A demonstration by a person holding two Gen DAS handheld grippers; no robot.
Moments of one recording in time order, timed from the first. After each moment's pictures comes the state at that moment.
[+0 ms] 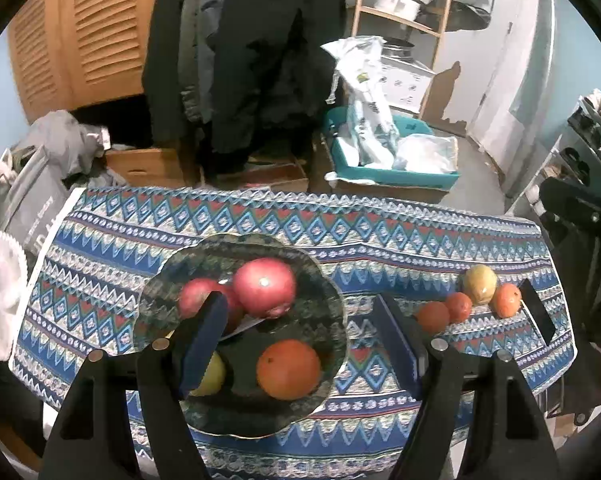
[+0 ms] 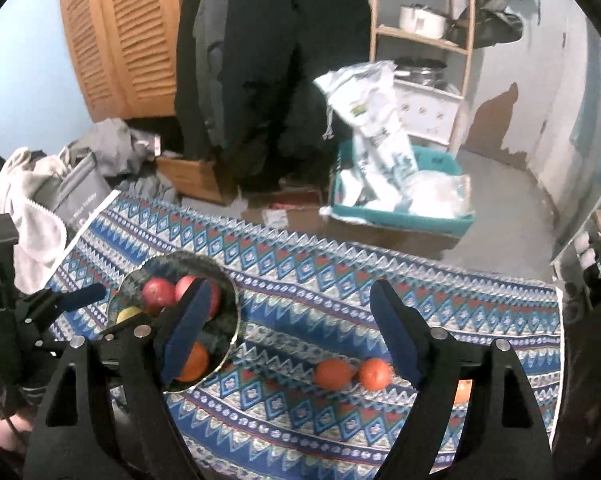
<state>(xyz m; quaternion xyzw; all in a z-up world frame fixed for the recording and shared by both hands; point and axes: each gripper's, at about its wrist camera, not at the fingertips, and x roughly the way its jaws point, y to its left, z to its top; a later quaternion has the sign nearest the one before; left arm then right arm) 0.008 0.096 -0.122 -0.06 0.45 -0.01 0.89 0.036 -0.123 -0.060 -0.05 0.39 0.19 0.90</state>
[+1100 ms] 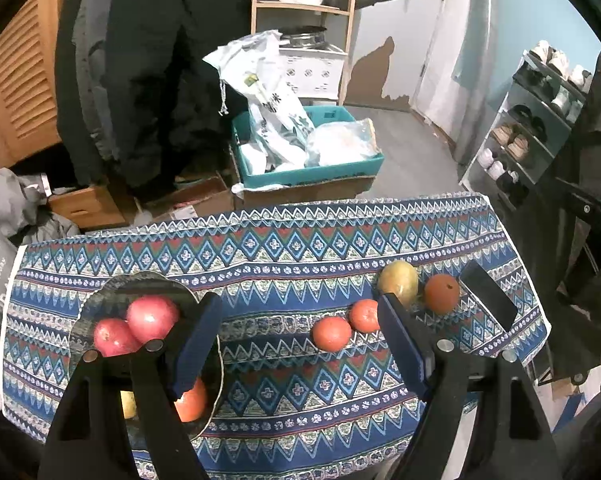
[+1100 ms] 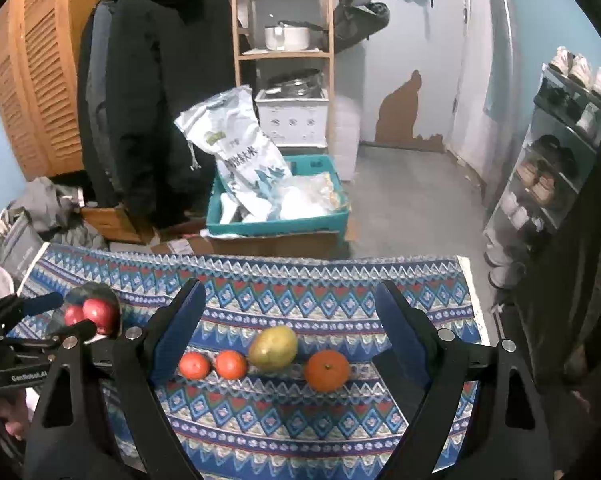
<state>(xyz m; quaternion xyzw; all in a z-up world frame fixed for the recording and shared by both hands) 0.032 -0.027 -0.099 -0.01 0.45 -0.09 0.89 0.028 -0.301 -0.052 0.01 0.37 0.07 0.93</state>
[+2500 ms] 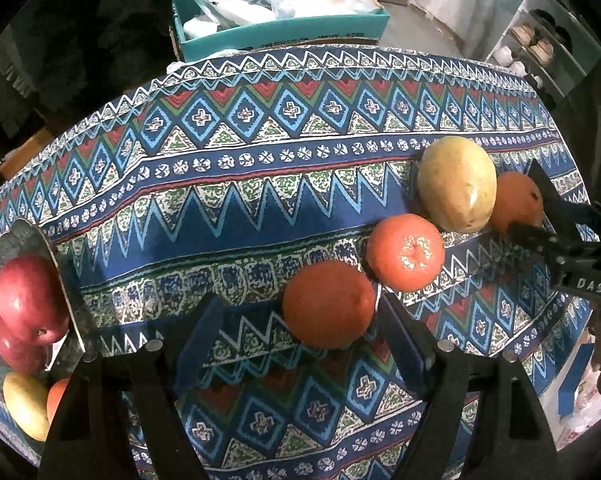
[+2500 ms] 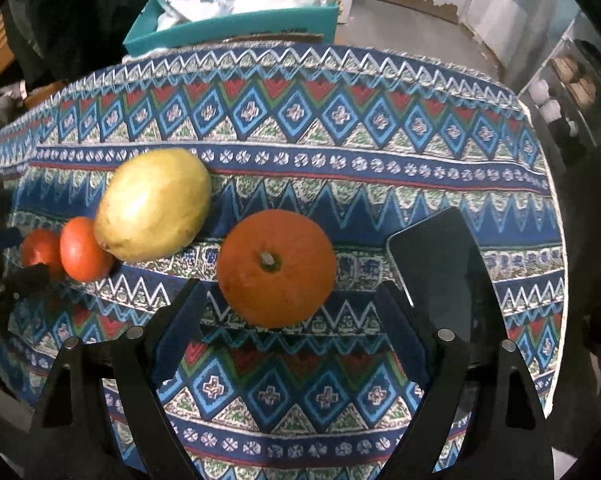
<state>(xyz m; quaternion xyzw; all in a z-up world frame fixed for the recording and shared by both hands) 0.094 -0.089 -0.273 0.04 0.60 -0.11 0.79 0.089 -0.331 -0.286 -0.02 0.59 0.05 0.80</state>
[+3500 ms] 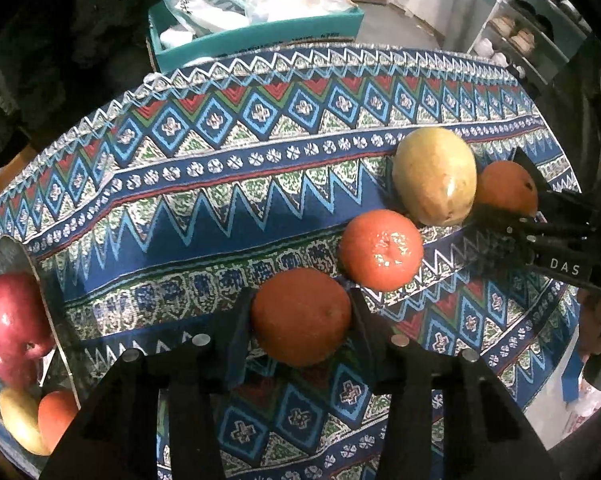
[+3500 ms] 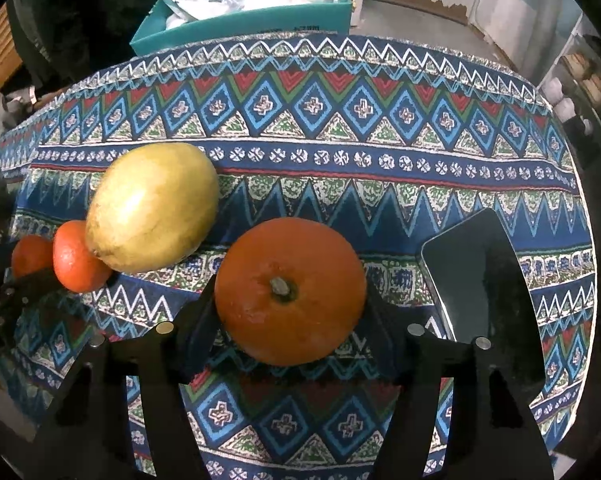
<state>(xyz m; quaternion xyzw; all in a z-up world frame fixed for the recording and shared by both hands) 0.090 -0.103 -0.273 0.06 0.59 -0.14 0.79 0.088 -0.329 -0.302 0.00 0.58 0.07 0.81</state>
